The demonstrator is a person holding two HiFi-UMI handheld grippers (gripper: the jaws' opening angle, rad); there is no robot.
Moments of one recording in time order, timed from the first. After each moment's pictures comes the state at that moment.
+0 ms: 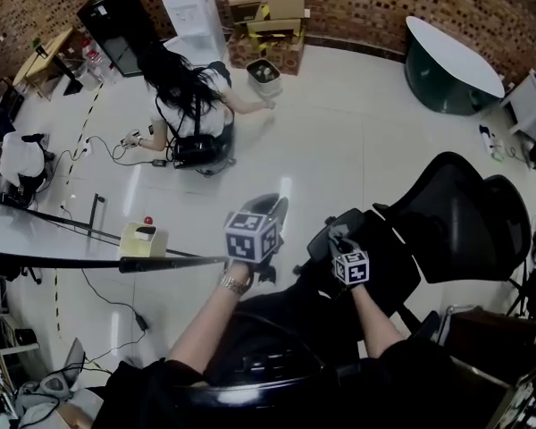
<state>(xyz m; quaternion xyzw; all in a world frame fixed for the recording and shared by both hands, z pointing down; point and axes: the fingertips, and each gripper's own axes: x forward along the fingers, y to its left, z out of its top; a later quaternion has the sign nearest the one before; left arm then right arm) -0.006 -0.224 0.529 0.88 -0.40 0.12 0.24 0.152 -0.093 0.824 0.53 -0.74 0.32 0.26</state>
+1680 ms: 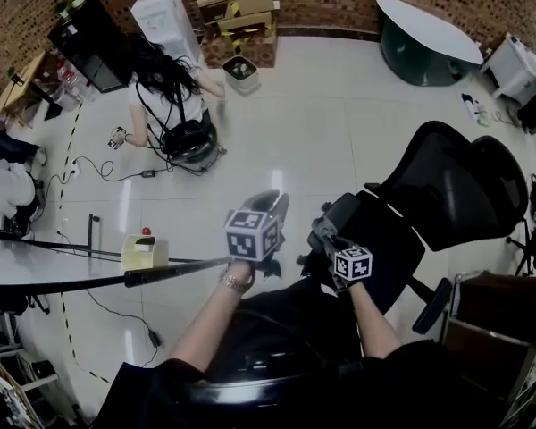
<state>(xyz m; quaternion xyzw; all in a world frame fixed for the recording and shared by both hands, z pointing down) 0.008 -0.204 0.526 0.90 -0.34 0.14 0.23 0.118 -0.057 0.795 0.54 -0.72 0.40 0.16</state>
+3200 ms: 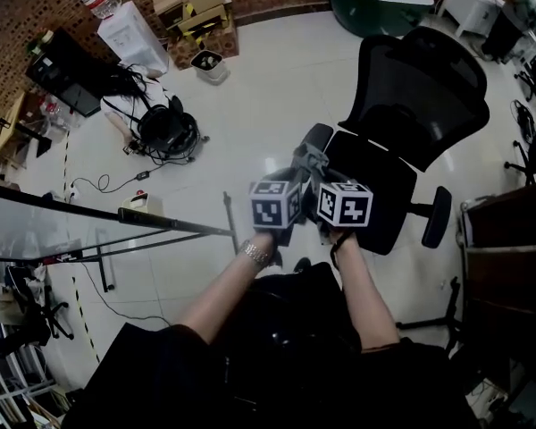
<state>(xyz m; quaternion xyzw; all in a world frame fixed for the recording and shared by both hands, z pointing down) 0.056 -0.004 0.532 0.92 -0.28 0.18 0.22 0.090 0.033 0.569 0.68 -0.63 0.38 0.07</state>
